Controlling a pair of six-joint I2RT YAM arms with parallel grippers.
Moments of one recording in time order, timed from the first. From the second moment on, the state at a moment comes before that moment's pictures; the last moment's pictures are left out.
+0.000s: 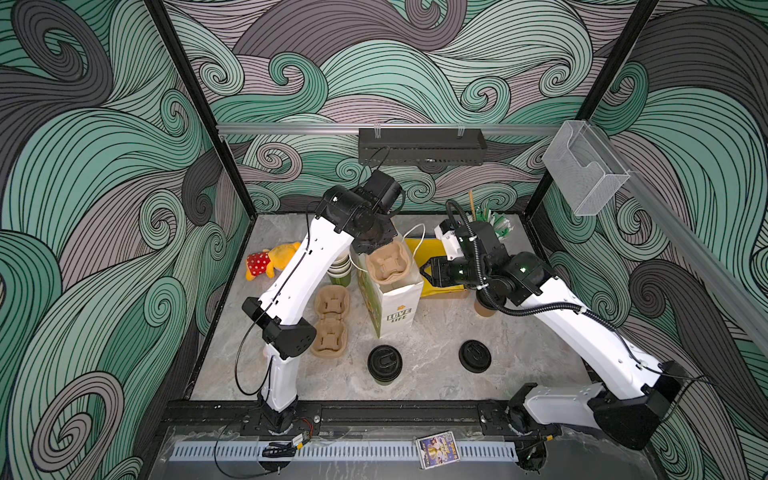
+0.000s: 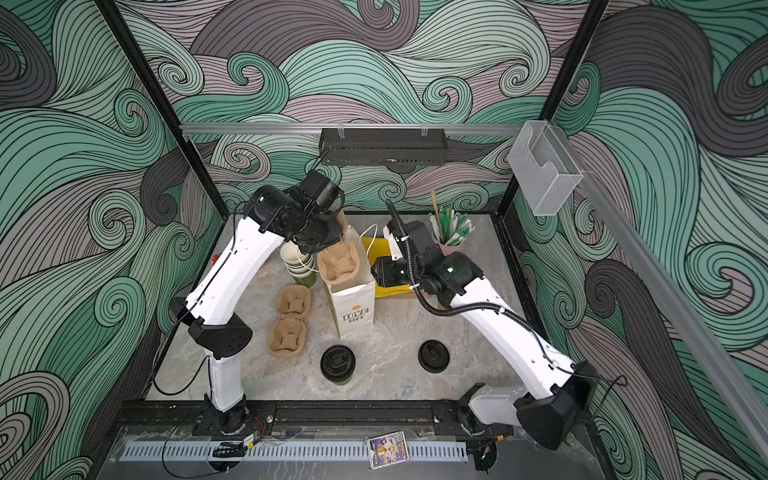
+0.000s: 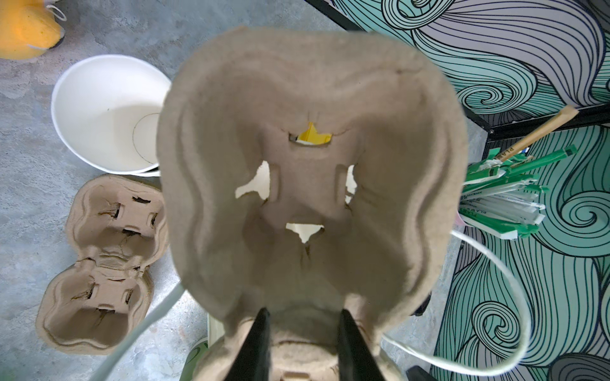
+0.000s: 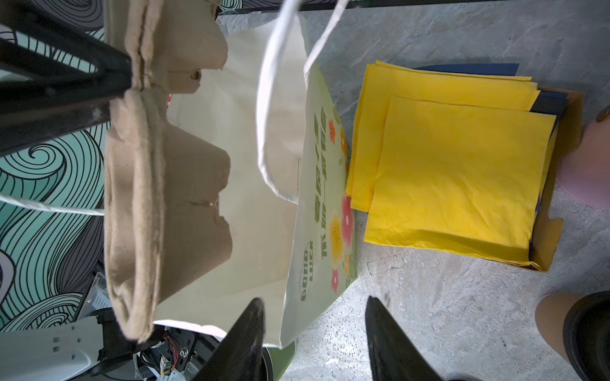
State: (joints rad) left arm -0.70 1.96 2.51 -1.60 -0.18 -1.04; right arm 0.66 1.33 1.43 -0.88 -0.10 0.40
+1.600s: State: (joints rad) left arm -0.70 1.98 2.51 -1.63 -0.10 -1.20; right arm 0.71 1.42 1.46 -0.83 -0.14 0.46
